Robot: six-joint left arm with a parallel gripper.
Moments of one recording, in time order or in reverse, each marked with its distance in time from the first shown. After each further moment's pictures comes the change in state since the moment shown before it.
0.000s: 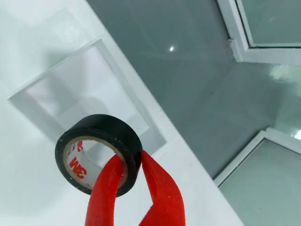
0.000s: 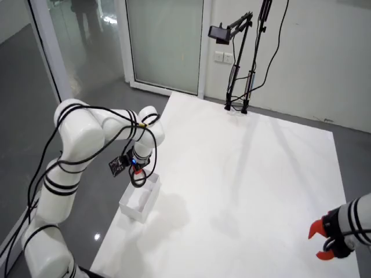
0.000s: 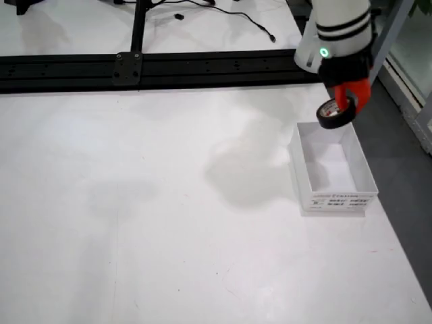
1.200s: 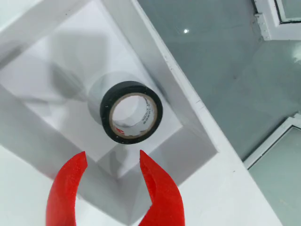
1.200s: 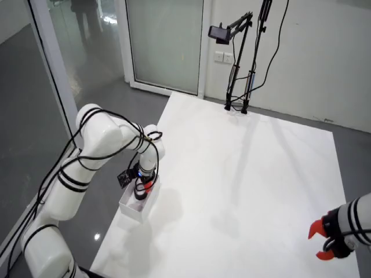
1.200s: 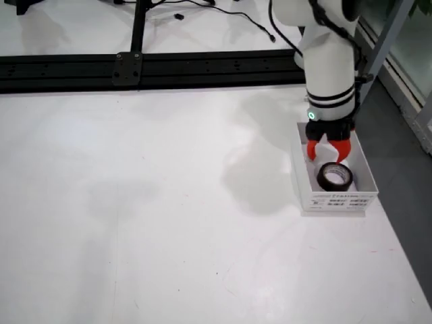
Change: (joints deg) arm 2.6 11.9 0.6 0.4 -16.3 0.3
